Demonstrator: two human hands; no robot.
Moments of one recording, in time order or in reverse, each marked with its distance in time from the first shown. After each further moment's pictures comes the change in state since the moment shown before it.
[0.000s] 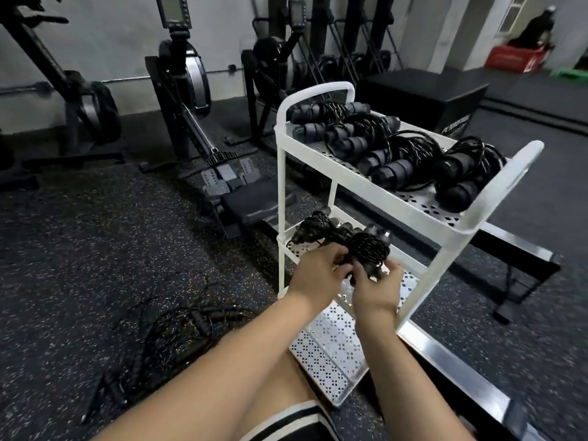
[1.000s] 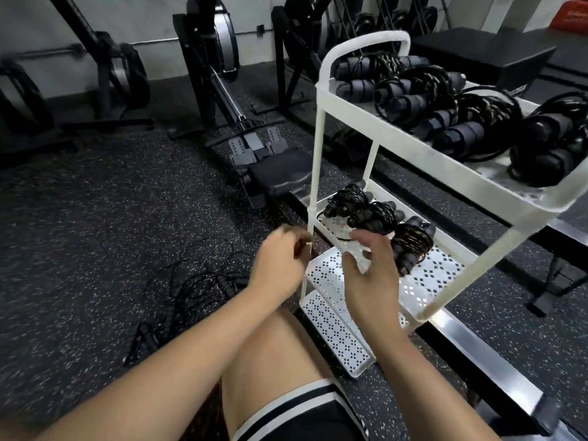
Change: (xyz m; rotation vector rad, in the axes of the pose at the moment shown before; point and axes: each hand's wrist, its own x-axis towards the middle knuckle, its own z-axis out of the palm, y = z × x) left_hand -0.048 -0.073 -0.069 0.184 0.189 -0.075; right_hand -0.066 -0.007 0.004 -0.256 -0.405 -0.429
